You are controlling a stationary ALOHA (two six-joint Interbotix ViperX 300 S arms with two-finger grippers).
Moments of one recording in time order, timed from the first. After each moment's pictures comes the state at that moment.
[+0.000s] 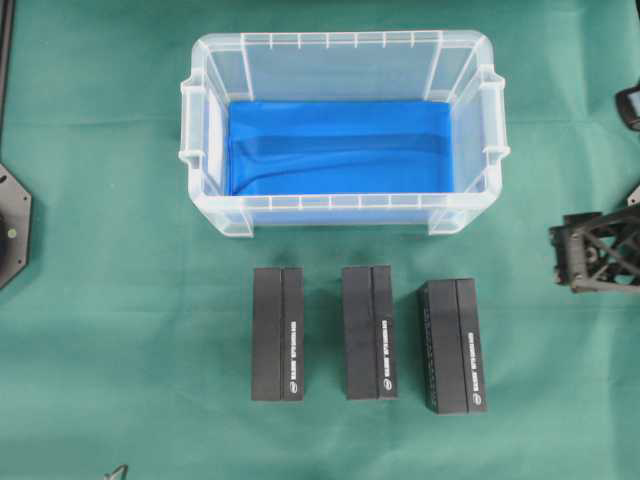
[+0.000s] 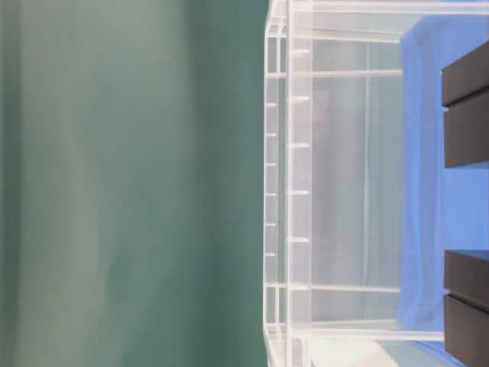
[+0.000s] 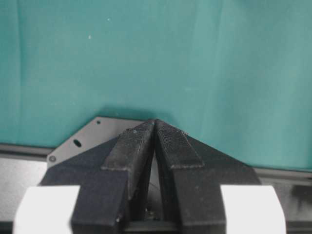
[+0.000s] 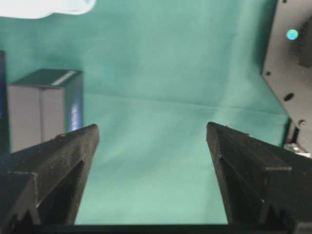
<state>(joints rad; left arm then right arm) -0.12 -0.87 0.58 0.04 1.48 -0.26 0.41 -0.41 0.38 -0.23 1.62 2.03</state>
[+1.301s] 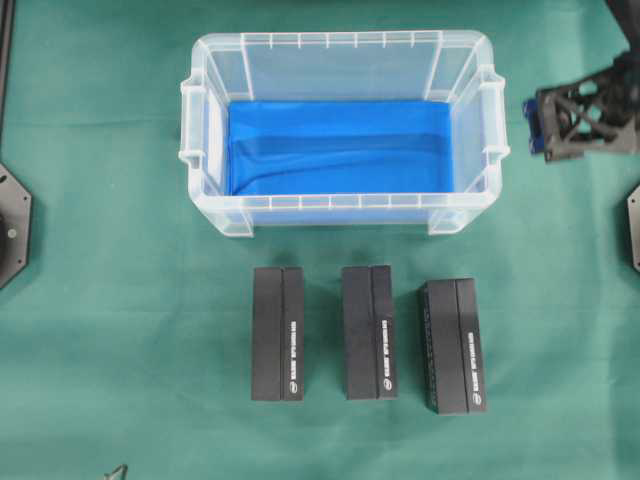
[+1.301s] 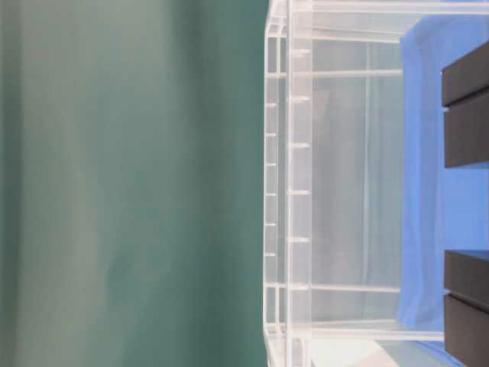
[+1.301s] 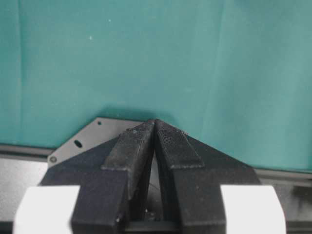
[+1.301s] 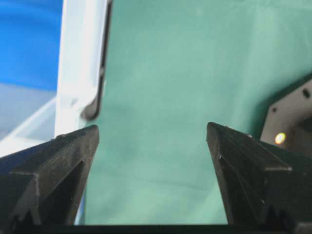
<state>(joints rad) -0.12 -0.86 0.58 0.04 1.47 -0.26 -0.08 -0.44 0.40 -0.25 1.47 1.50</state>
